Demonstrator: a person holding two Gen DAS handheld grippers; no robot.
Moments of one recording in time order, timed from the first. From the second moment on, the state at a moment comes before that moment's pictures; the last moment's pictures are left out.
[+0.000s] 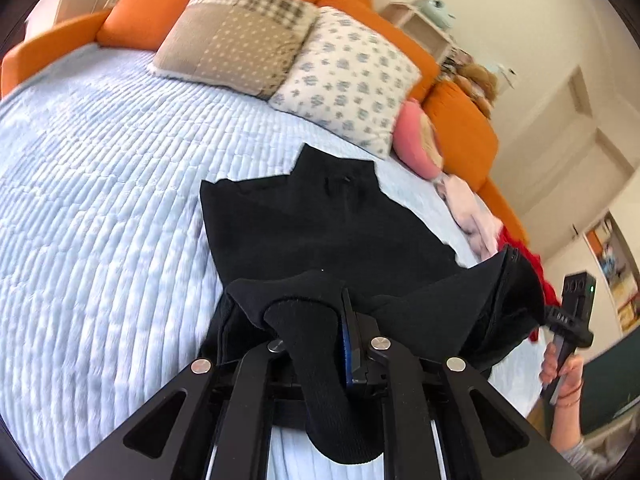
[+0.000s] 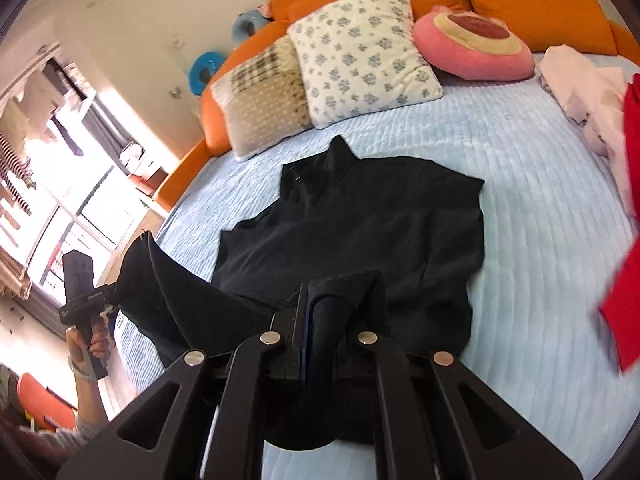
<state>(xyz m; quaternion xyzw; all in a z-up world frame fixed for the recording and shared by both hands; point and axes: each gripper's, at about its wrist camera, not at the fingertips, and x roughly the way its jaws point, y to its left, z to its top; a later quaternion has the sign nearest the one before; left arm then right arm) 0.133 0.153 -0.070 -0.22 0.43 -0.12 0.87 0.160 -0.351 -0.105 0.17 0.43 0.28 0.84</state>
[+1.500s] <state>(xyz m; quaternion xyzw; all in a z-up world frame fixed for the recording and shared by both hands) 0.374 0.192 -0.145 -0.23 0.49 -0.02 0.84 0.404 -0.373 -0.160 0.20 0.50 0.13 0.83</state>
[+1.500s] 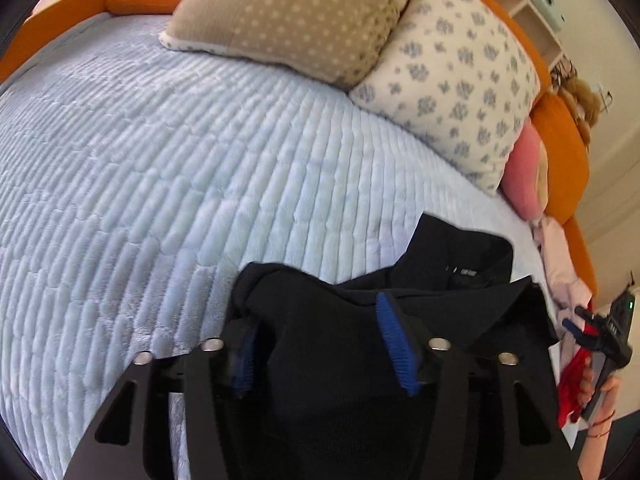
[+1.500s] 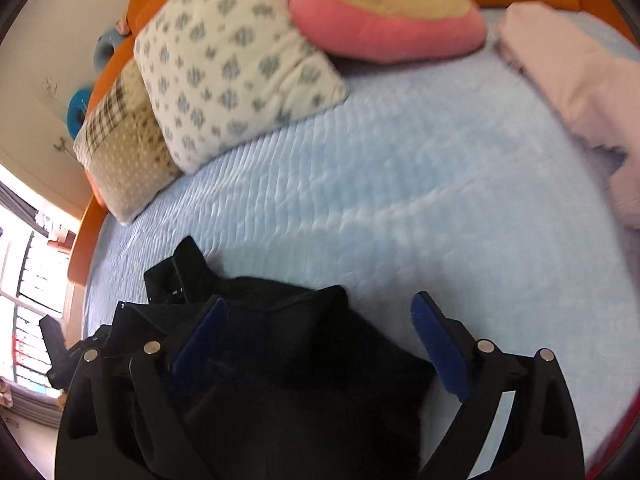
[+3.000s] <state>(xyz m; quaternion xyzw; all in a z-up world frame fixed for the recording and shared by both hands) 0.425 0.121 -0.175 -0.07 0.50 0.02 0.86 0.462 -0.175 -0.214 -0.17 0.45 0.15 0.86</state>
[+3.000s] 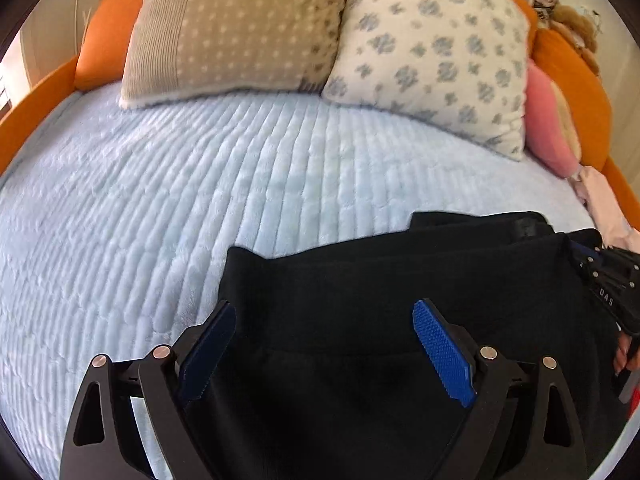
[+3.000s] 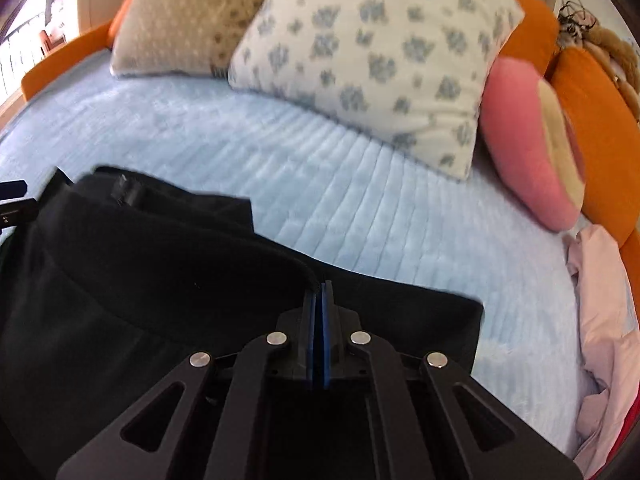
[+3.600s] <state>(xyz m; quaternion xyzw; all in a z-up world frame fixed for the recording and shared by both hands) 0.340 0.128 -0.132 -0.05 0.48 -0.01 0.87 0.383 -0.257 -0.162 -0.15 0.49 0.16 0.84</state>
